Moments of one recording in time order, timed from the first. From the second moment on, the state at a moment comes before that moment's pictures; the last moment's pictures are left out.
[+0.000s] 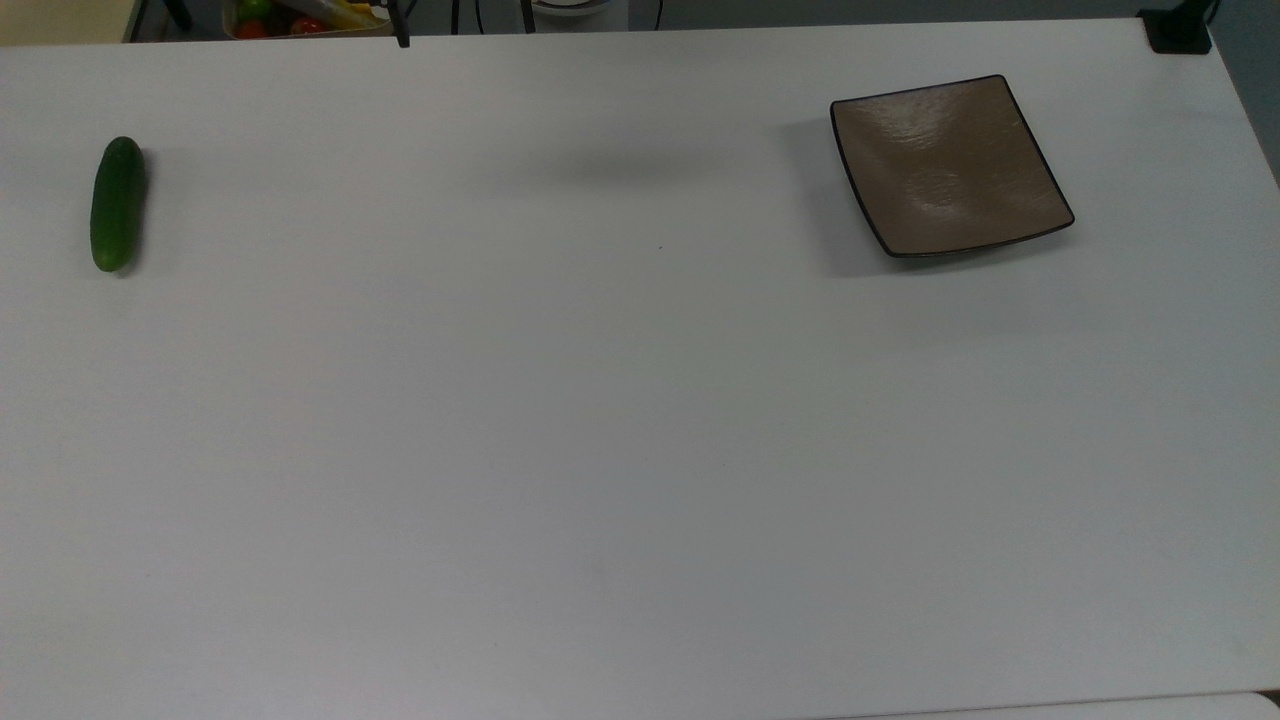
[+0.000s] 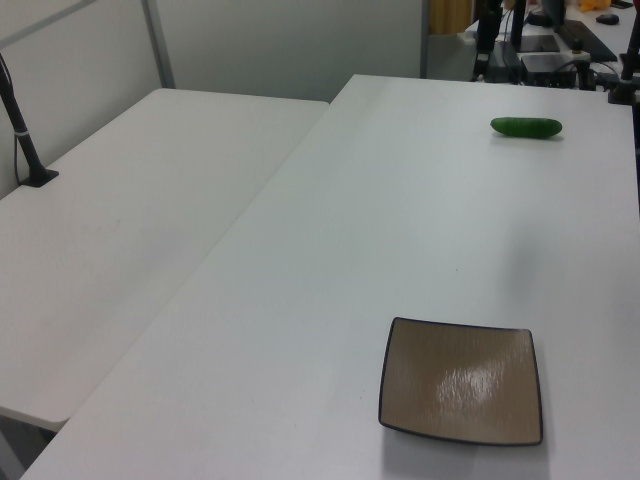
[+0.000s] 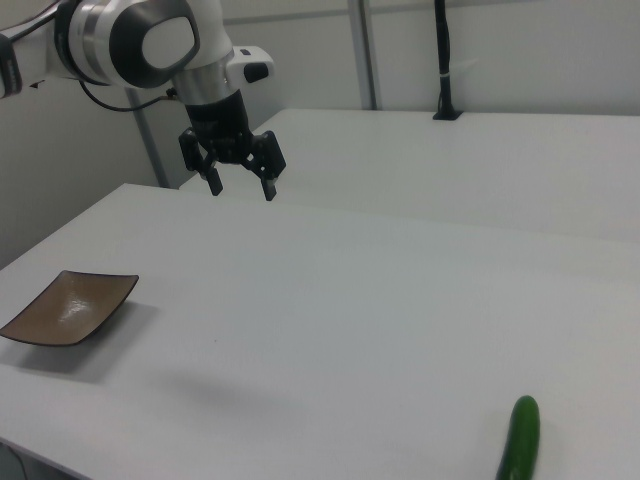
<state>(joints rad) 0.06 -0.04 -0.05 -1.66 0.04 1.73 -0.22</state>
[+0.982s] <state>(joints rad) -0.05 -0.04 -0.05 -1.66 0.01 1.72 -0.29</state>
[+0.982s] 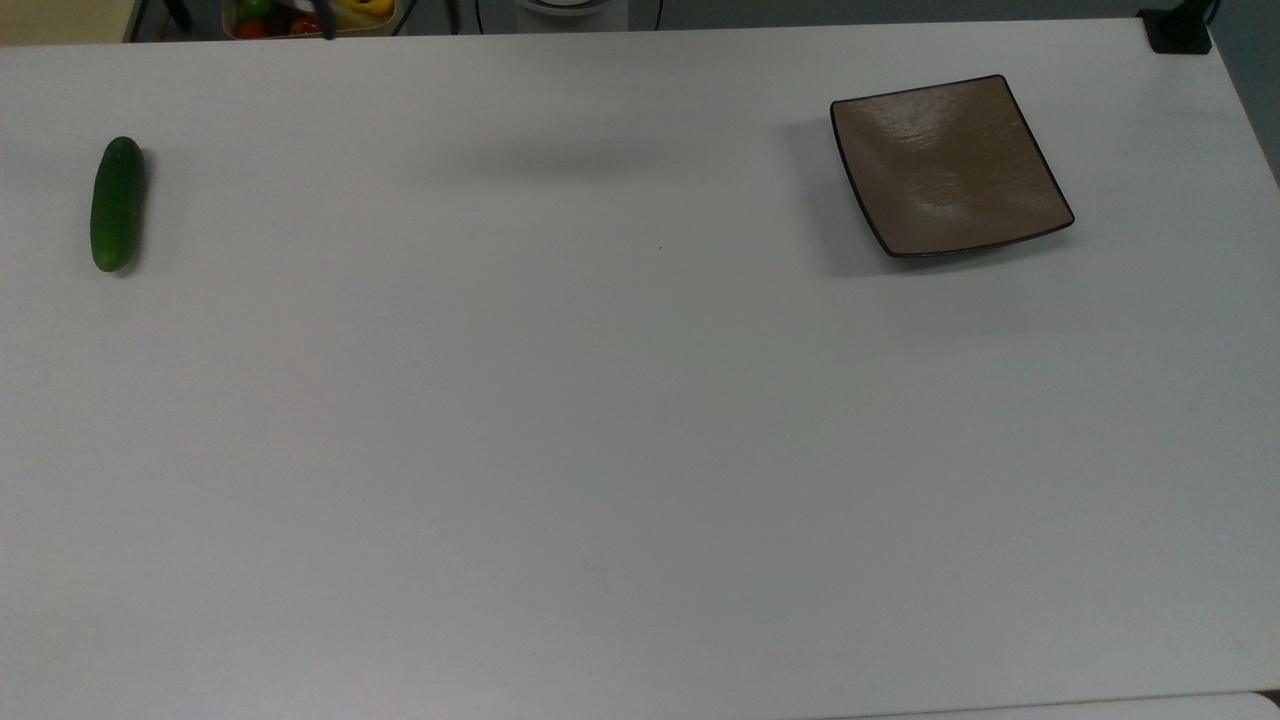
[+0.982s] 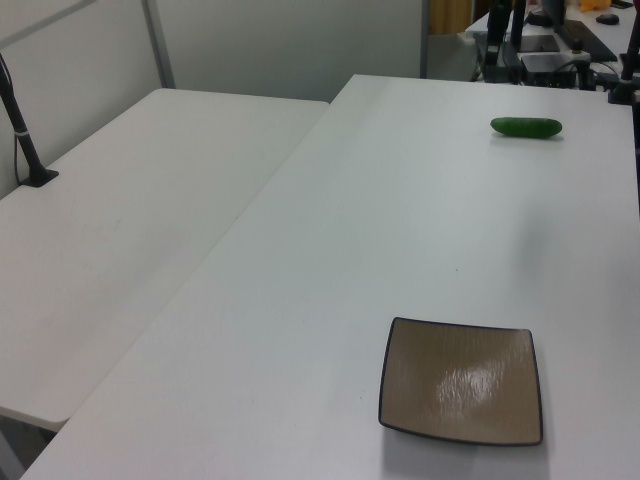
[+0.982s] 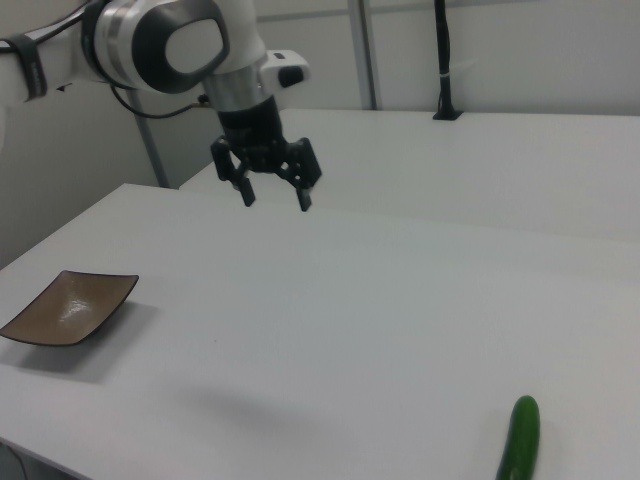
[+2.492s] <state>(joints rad) -0.36 0.36 -0.19 -1.68 -0.06 2.14 -0.58</state>
